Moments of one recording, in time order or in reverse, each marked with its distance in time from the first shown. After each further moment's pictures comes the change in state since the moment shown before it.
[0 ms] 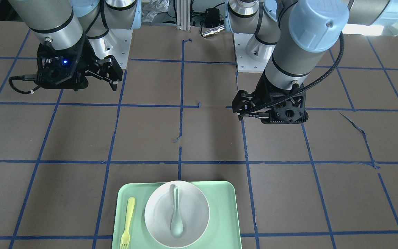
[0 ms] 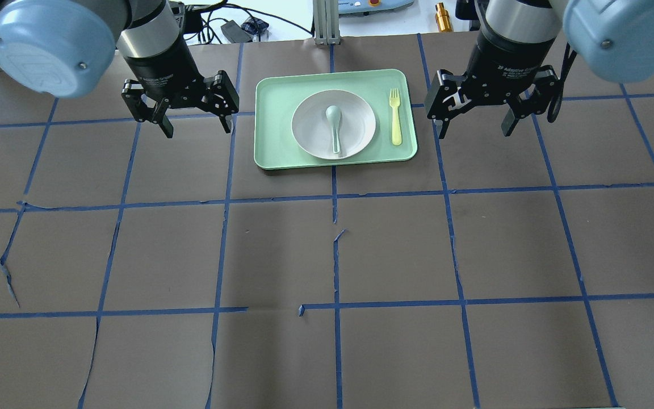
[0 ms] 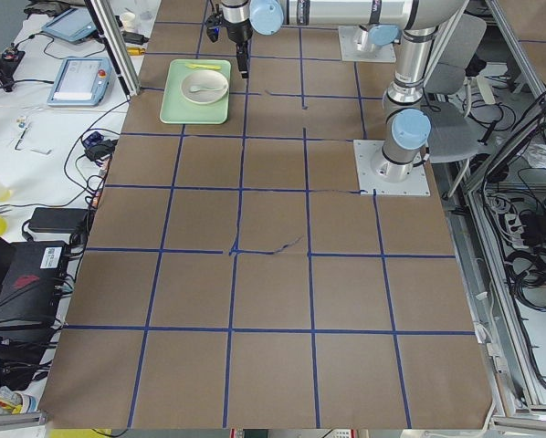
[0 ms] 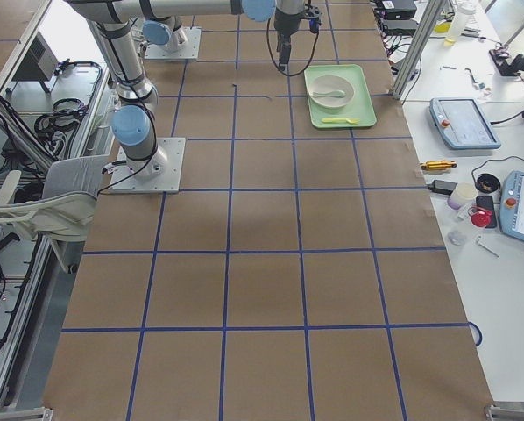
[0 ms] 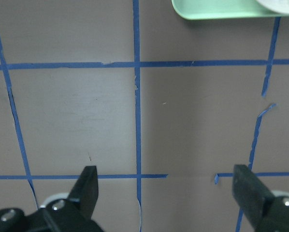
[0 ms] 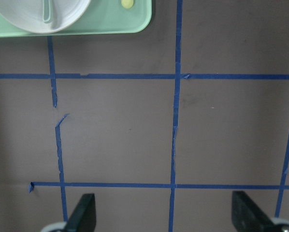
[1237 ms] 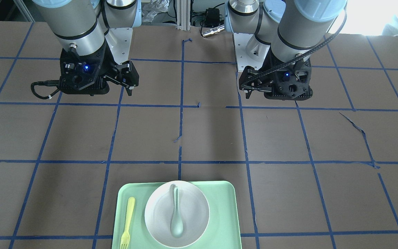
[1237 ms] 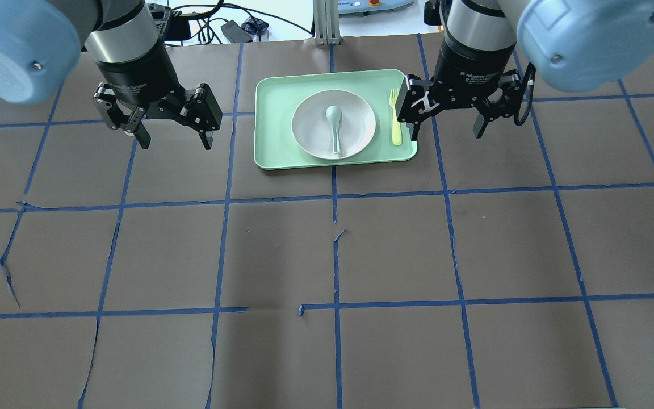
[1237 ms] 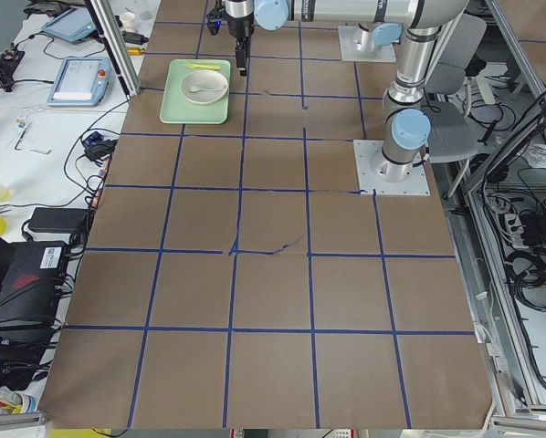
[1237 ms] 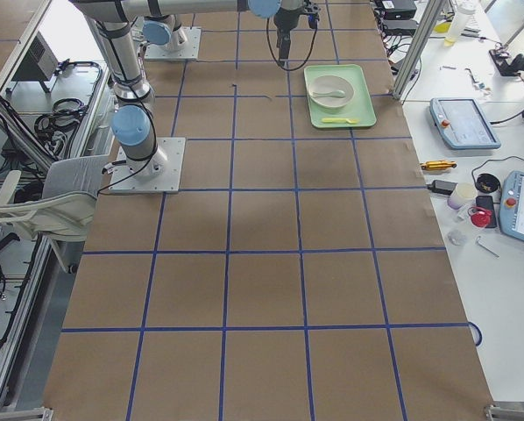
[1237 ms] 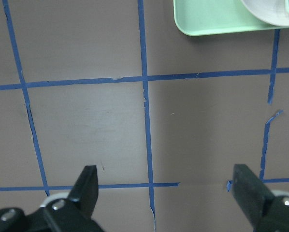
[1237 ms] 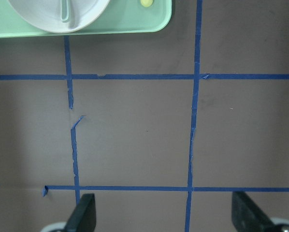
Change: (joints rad) left arm 0.013 0.096 -0.012 -0.144 0.042 0.077; right arm 0.055 0.045 -0.010 -0.066 -0.004 0.037
